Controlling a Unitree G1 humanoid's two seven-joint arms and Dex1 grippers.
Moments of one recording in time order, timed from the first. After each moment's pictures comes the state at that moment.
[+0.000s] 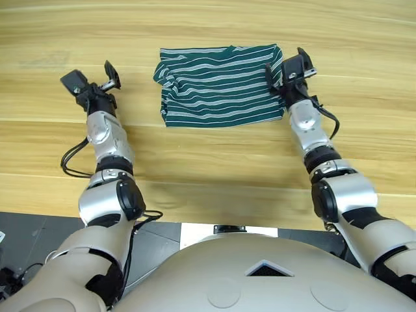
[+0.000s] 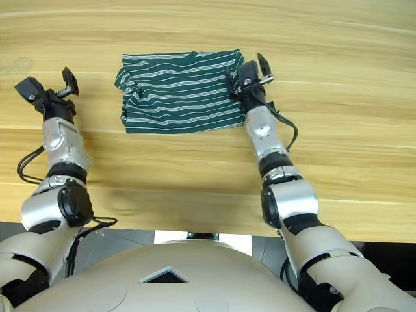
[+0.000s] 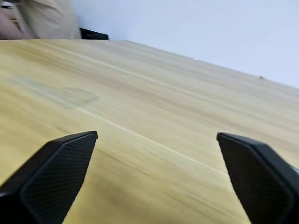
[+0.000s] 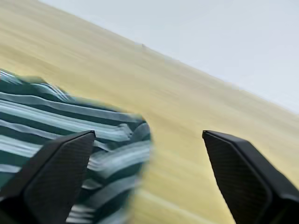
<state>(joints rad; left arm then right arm) -0.47 0.30 0.41 1.09 -0.34 -0.46 -0.15 -0.58 -0.06 0.12 1.07 -0.18 -0.54 -0.06</state>
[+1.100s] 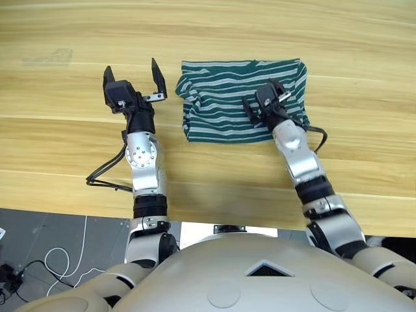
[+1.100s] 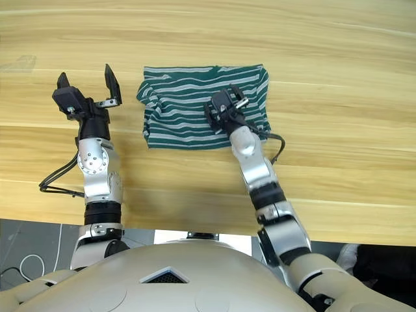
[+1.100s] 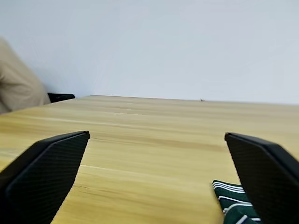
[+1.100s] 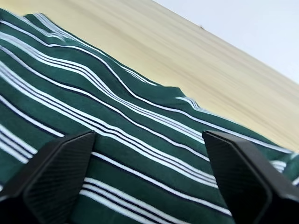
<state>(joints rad) -0.05 0.05 0.13 0.24 -0.01 -0.33 0.00 -0.13 -0.12 0.33 0.21 -0.26 0.11 0.12</state>
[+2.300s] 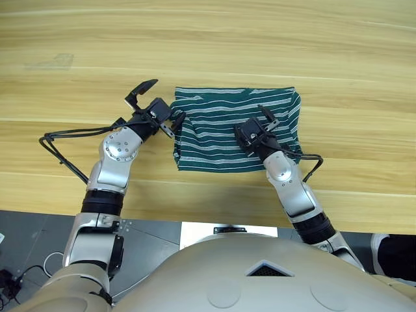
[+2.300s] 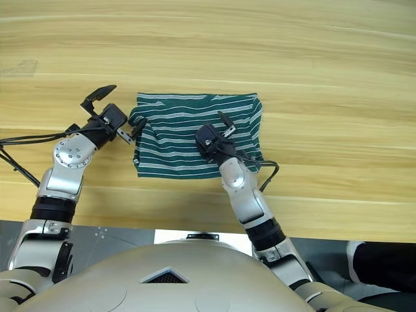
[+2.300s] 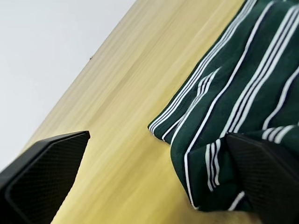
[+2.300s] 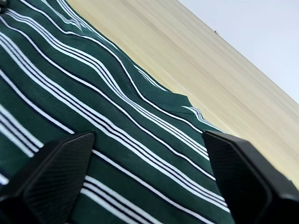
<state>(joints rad) -0.14 0.49 -0.14 0.32 0.26 -0.22 -0.42 0.04 -0.10 0.49 -0.06 -0.42 0.34 0.09</state>
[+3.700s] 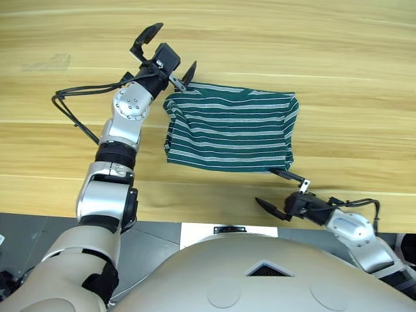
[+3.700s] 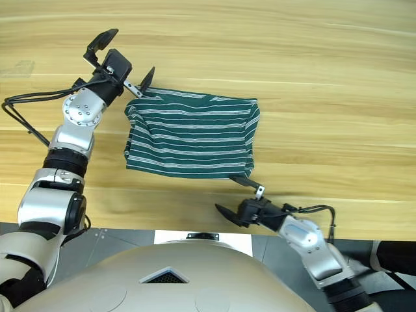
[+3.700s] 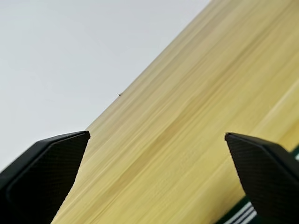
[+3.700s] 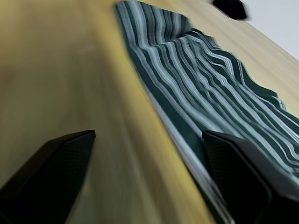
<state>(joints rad) -0.55 0.36 -0.14 0.83 0.20 -0.45 -0.28 0.54 -0.75 0.32 -0.18 -0.03 -0.46 0.58</state>
